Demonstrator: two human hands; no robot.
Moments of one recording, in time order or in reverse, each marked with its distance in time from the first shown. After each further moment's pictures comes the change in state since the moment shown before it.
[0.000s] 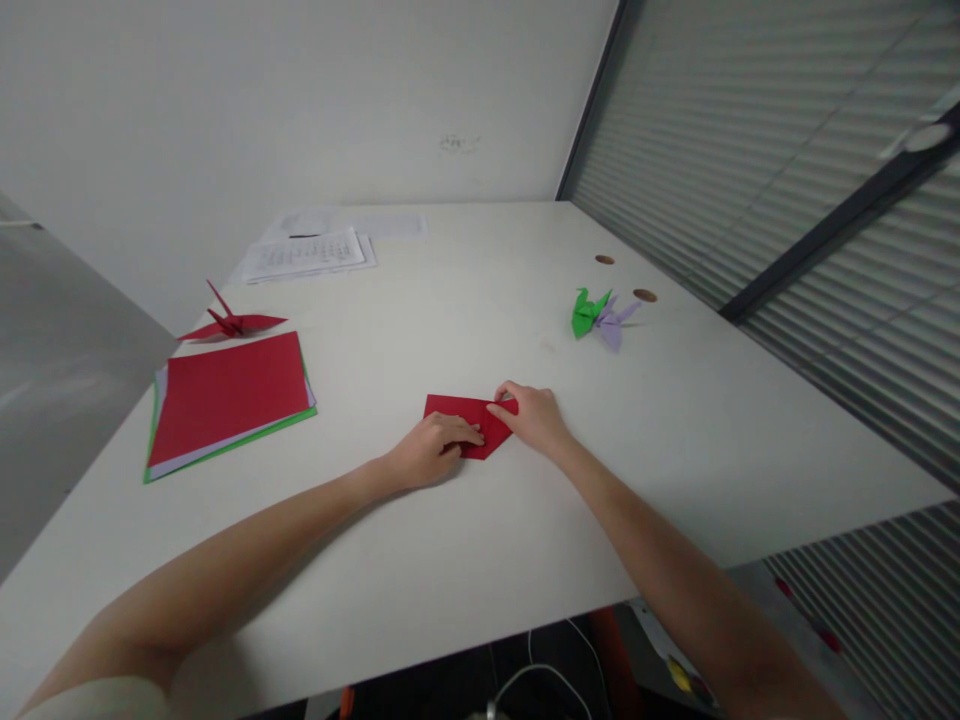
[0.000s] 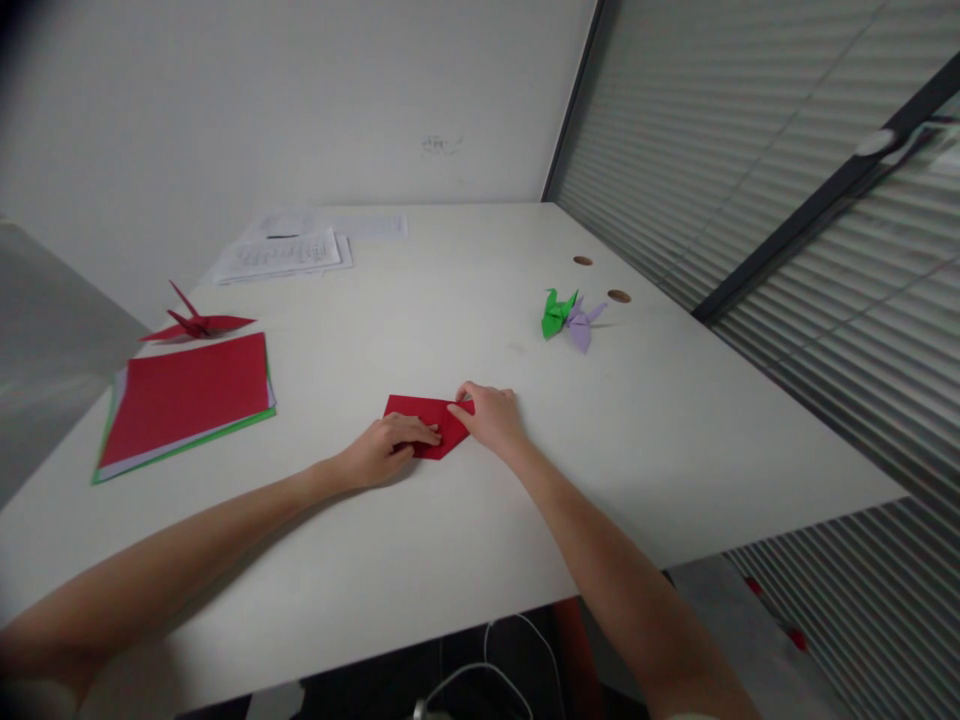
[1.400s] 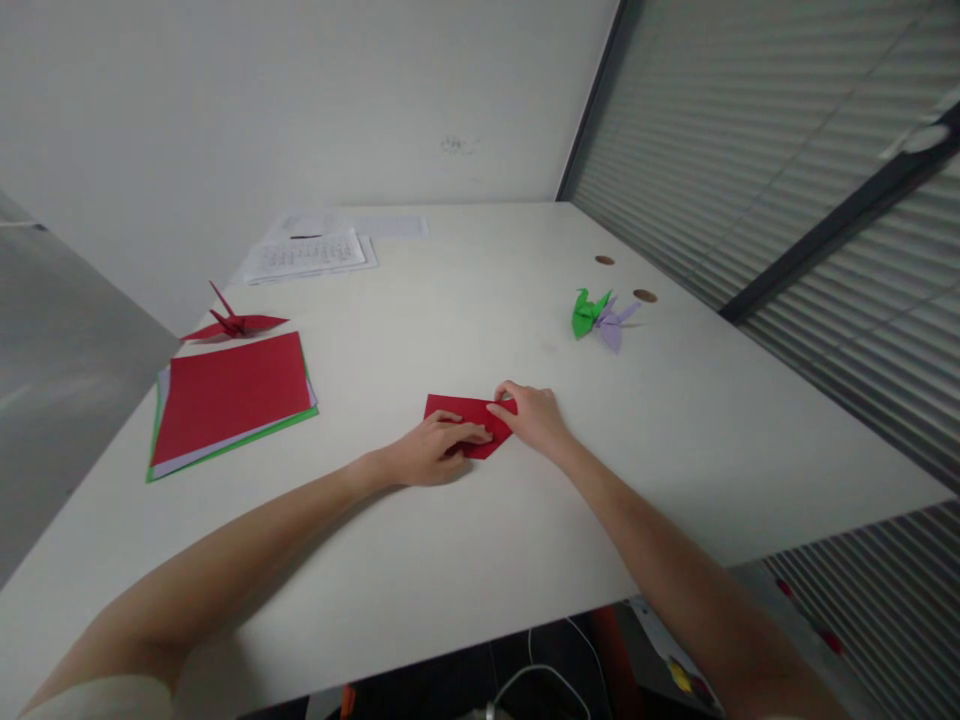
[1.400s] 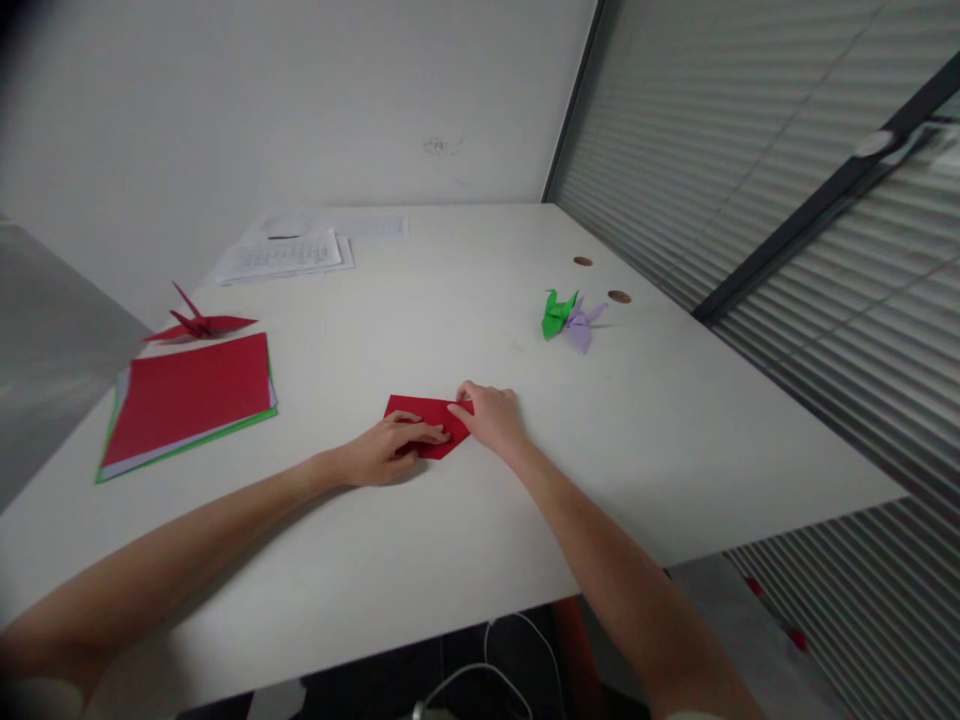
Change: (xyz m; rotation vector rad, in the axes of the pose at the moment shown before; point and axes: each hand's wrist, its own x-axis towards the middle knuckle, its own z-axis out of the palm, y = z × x) left_hand 0.001 0.005 -0.010 0.065 -0.205 -0.015; right_hand 0.001 -0.001 0.001 -0.061 -0.025 0.015
